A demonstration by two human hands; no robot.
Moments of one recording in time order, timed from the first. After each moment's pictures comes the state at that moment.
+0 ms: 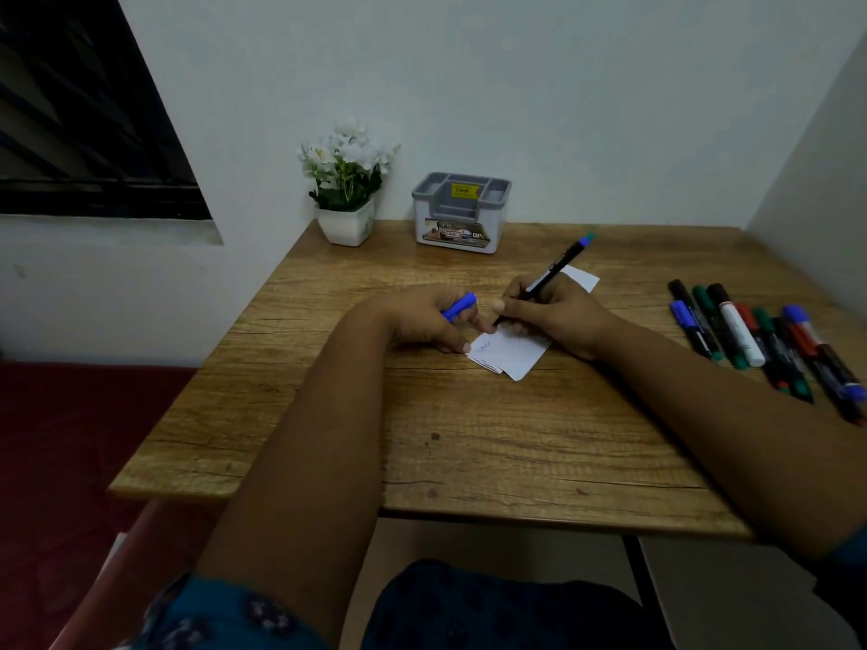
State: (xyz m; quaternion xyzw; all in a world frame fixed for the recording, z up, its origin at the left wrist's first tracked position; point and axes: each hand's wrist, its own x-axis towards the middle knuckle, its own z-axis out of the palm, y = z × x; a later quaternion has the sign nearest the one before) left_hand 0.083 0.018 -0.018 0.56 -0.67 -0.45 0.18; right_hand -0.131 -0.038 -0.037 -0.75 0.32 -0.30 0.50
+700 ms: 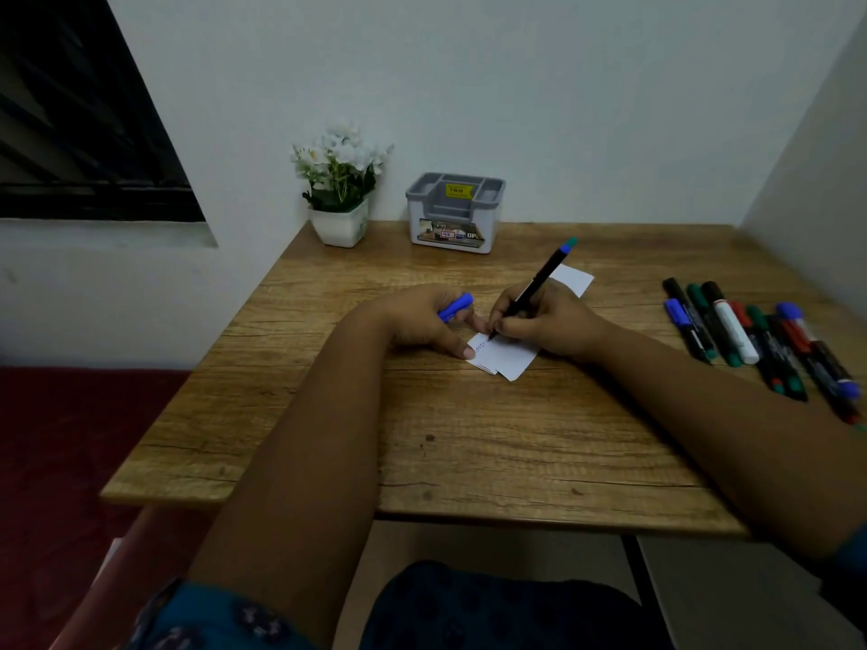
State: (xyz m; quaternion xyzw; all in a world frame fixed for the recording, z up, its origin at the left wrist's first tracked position) left_hand 0.081 0.016 -0.021 0.60 -0.68 -0.38 0.16; right_hand -0.132 -0.034 -0.040 -0.82 0.35 -0.26 0.36
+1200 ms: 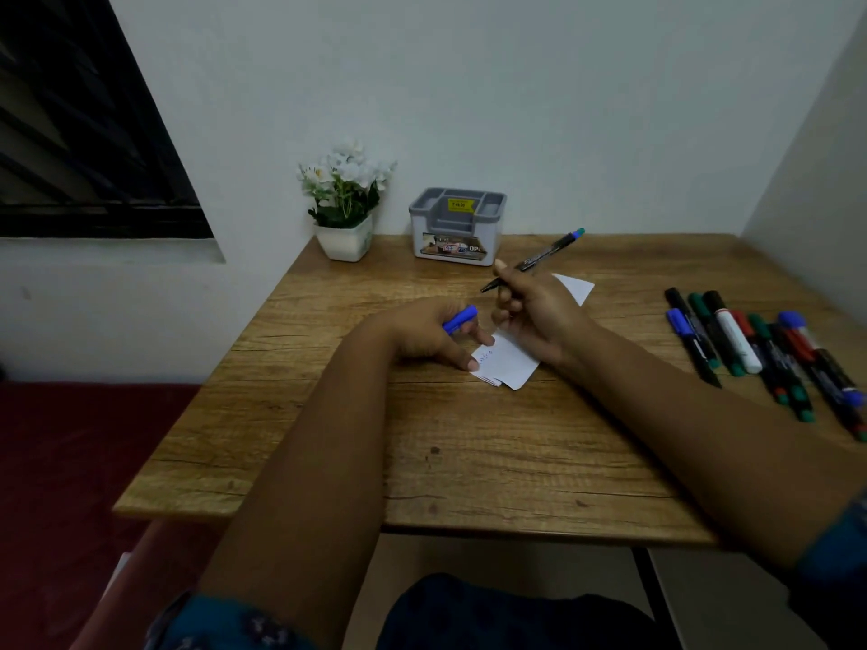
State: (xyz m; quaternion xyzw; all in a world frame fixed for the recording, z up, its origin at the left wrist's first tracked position) left_hand 0.078 0.017 -0.021 0.58 -0.69 -0.40 0.18; right_hand -0.096 -0.040 -0.033 -0.45 0.30 -0.43 0.72
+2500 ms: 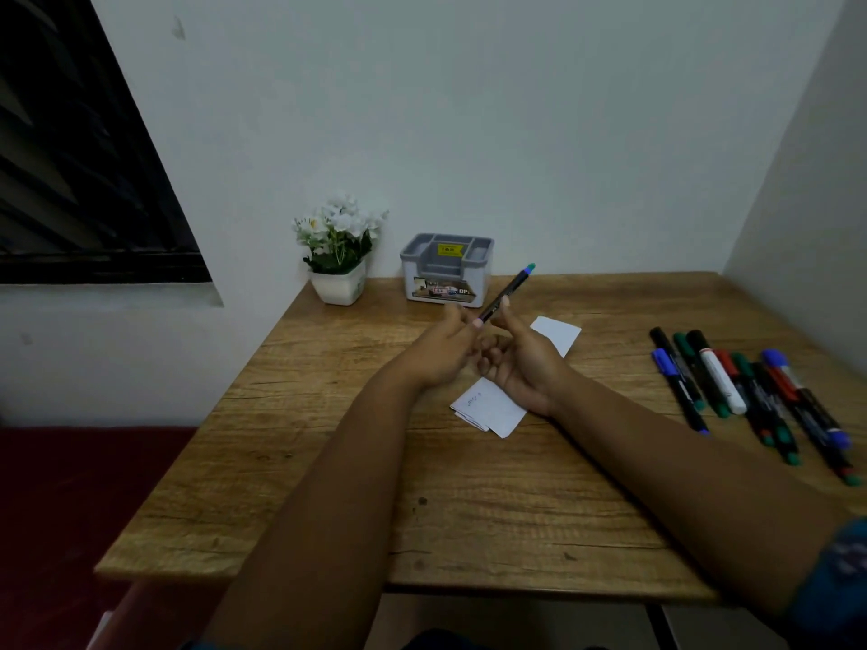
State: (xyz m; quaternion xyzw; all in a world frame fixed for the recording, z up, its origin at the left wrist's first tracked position) left_hand 0.042 -0.001 -0.018 0.58 -0.60 -0.38 0.39; right_hand -0.093 -0.039 -0.040 -0.38 0.29 -0.42 0.77
